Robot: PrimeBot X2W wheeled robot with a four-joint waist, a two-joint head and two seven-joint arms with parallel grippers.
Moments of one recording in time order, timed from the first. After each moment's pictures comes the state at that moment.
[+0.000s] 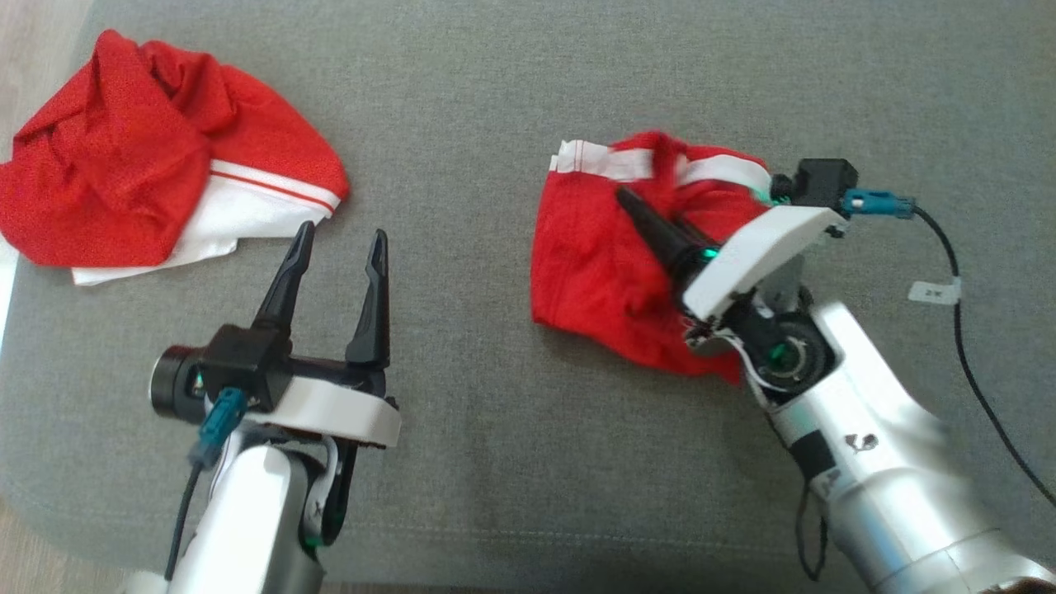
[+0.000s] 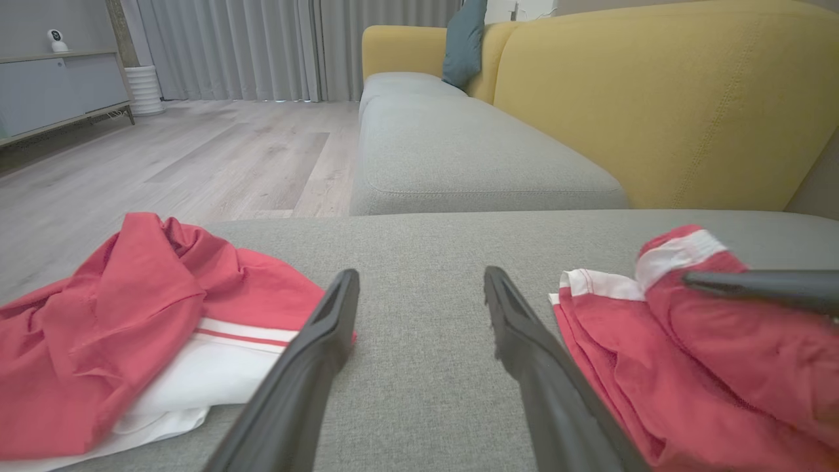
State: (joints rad) left arm -0.21 0.09 -0.28 0.13 -0.15 0.07 -0.25; right arm -0.61 -0.07 0.42 0.59 1.08 0.13 0.31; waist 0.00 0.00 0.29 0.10
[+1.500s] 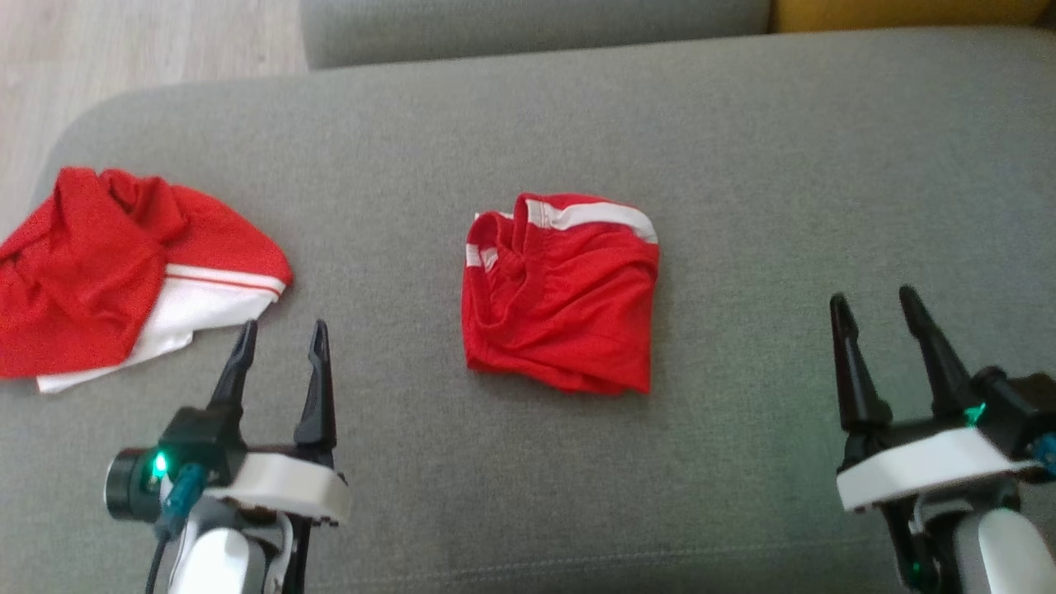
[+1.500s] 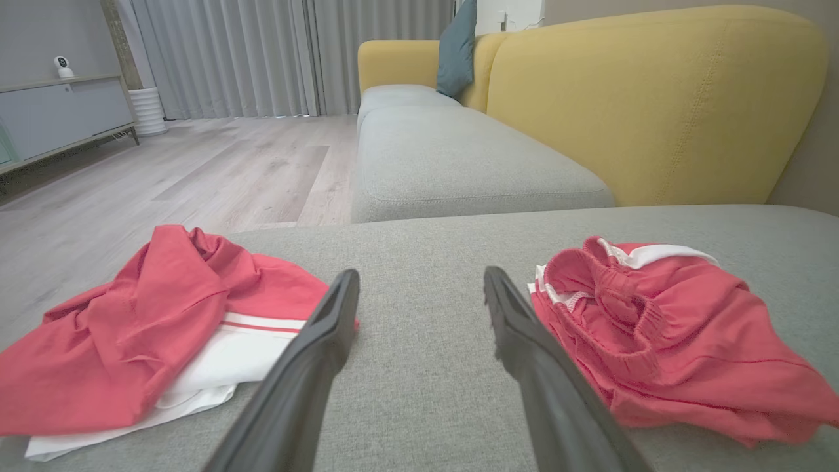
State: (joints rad) left arm -0.05 0.12 -0.19 0.14 -0.14 0.10 -0.25; right arm 0.01 -0.10 0.02 -0.02 0.21 0.13 -0.03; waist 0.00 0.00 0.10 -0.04
